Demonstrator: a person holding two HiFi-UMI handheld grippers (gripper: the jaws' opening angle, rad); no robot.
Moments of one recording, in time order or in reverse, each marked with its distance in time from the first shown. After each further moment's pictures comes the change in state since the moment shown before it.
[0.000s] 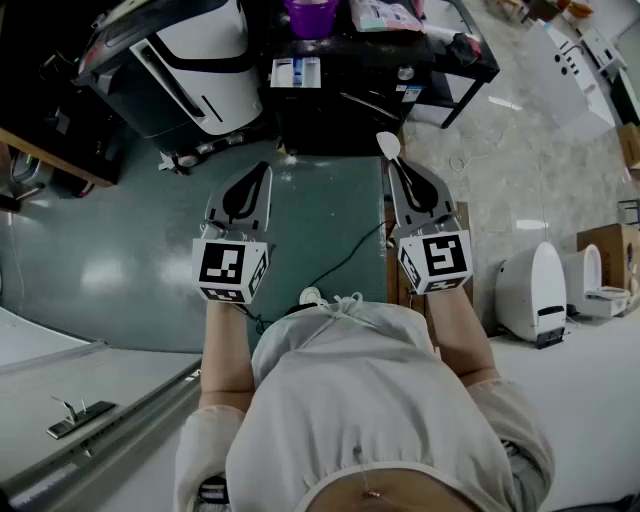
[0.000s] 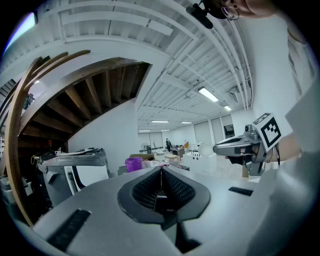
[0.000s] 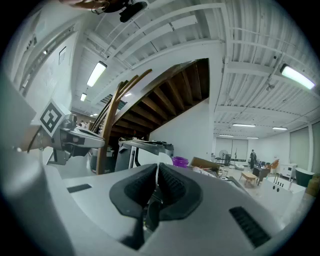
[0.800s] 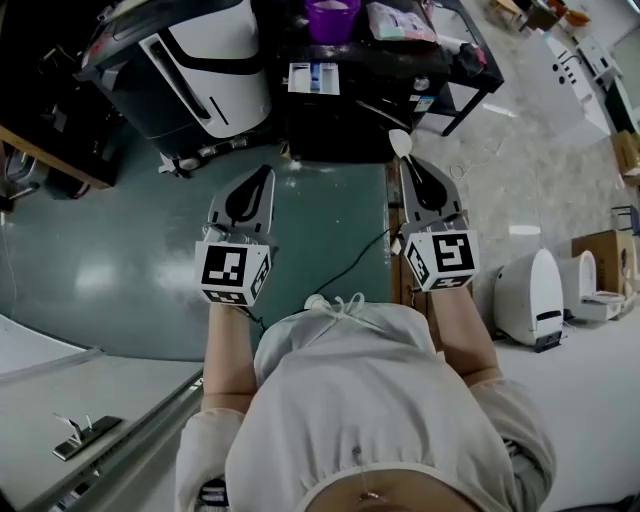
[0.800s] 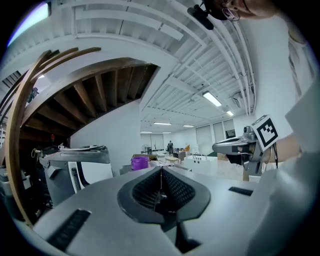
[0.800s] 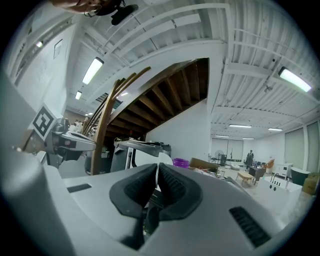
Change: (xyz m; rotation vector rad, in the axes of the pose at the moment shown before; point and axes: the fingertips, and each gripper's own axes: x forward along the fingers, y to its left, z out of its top) left arm -0.010 0.071 -0.022 -0.047 -0.029 -0.004; right arm 0.054 0.031 0.009 0.012 -0.004 -0.057
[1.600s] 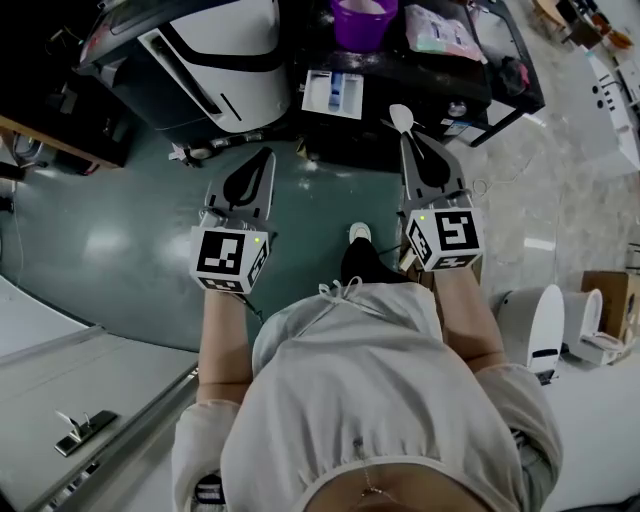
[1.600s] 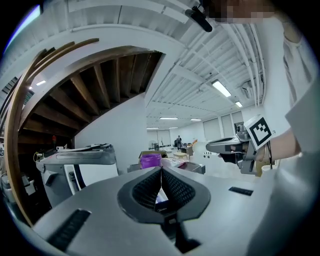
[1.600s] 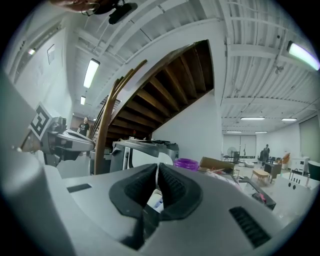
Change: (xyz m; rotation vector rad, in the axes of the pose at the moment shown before) left arm 0.140 0.075 -0.017 0.030 0.050 0.091; right arm 0.184 -0.064 -0.030 0.038 -0.006 0.129
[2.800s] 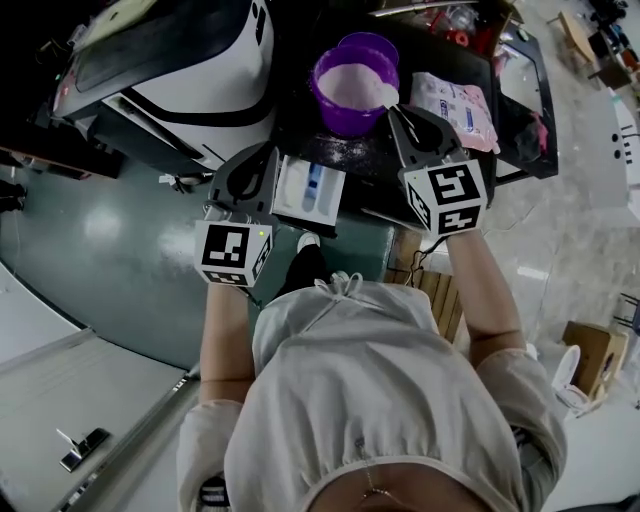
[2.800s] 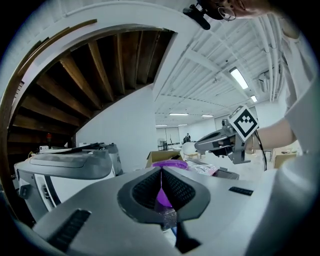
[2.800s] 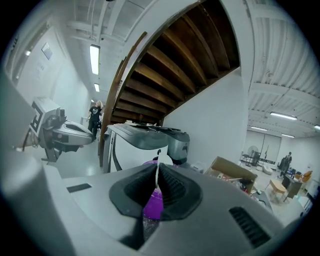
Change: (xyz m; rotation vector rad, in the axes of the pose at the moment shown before) left arm 0.295 0.088 0.018 -0.024 0.039 0.104; right arm 0.303 -0.185 -0.005 -0.122 0.176 0.240
